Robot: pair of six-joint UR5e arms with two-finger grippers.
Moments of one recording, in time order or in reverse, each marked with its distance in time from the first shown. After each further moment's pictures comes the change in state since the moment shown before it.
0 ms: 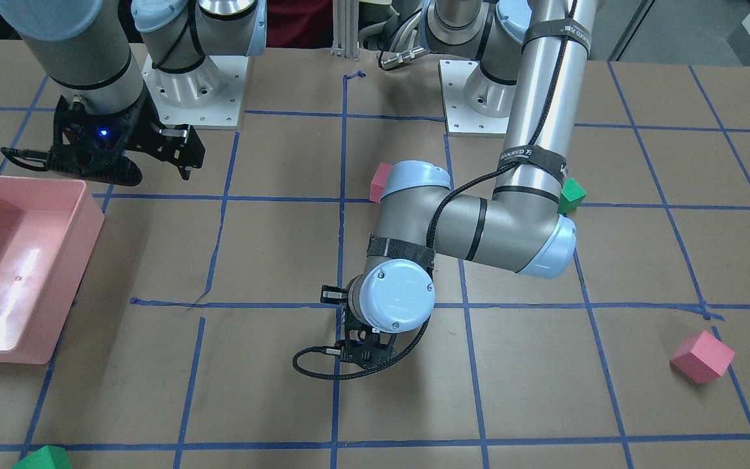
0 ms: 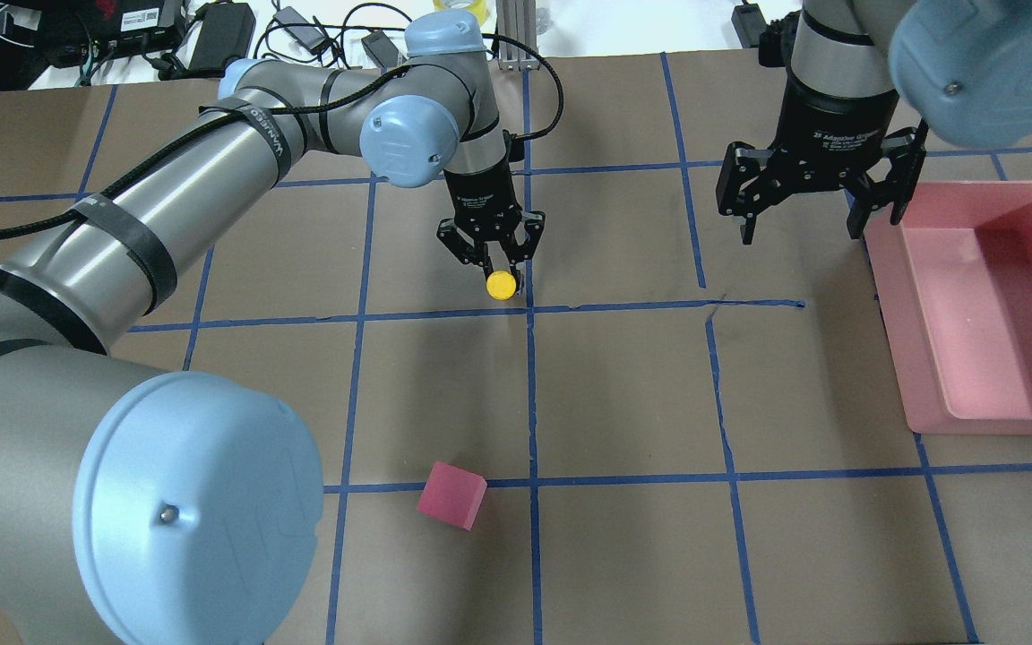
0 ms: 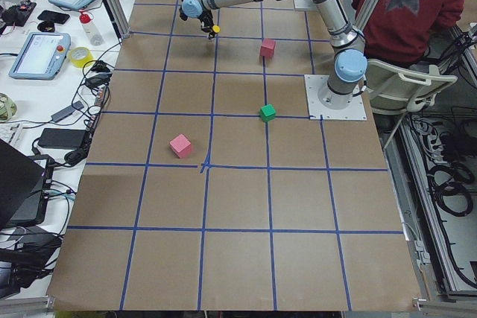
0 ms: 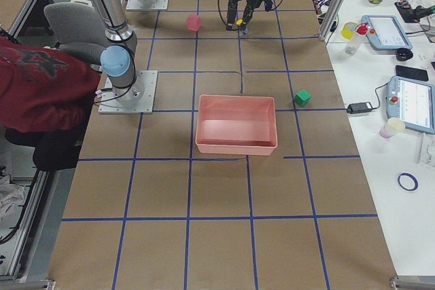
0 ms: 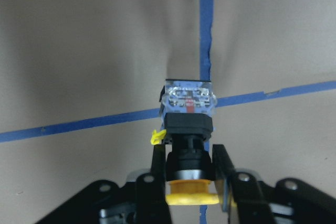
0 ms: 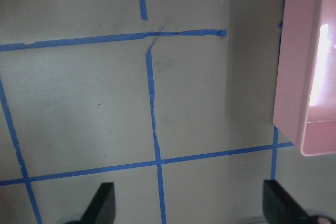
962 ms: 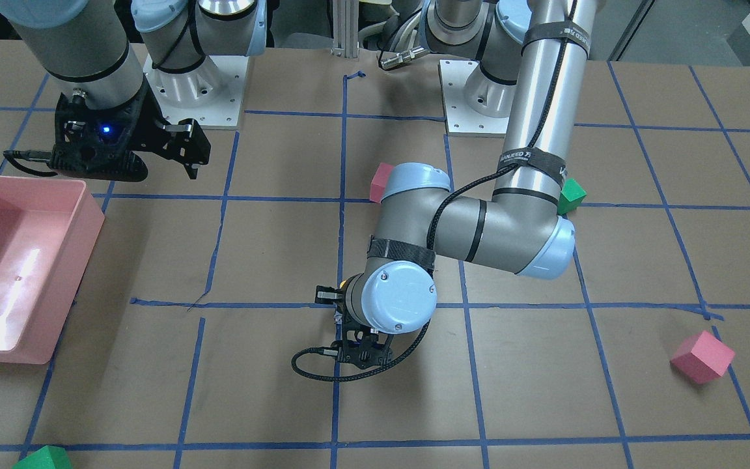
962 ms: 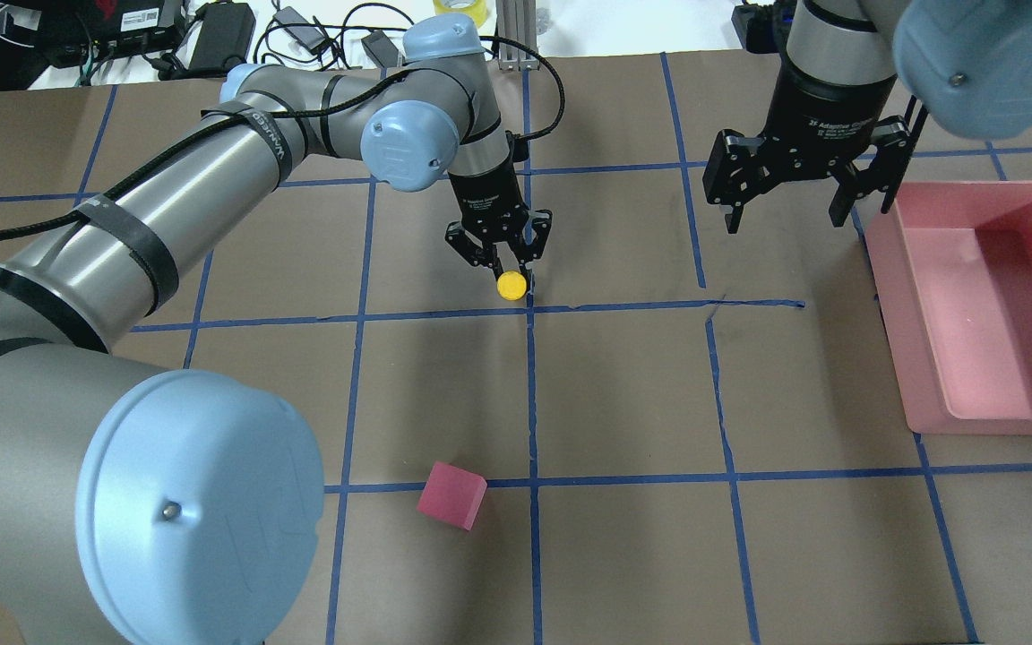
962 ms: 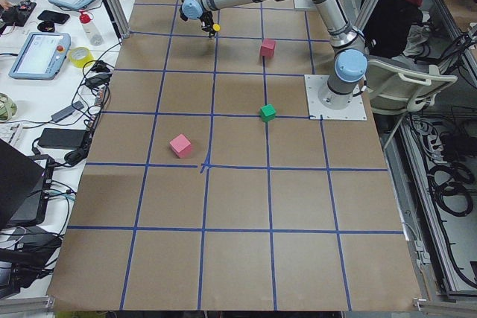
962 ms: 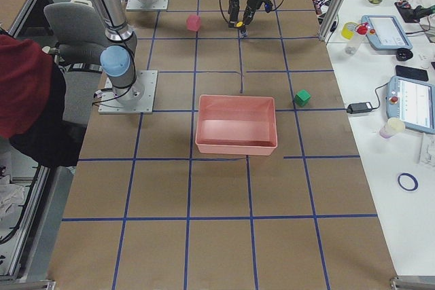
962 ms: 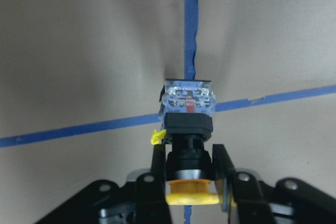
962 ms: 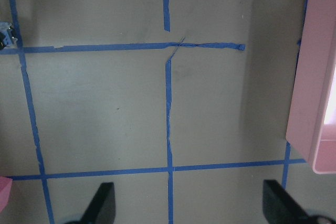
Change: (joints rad) left arm 0.001 -0.001 -0.005 -0.009 -0.039 -0.012; right arm -0.001 -0.007 -0.023 -0.021 0.033 -0.061
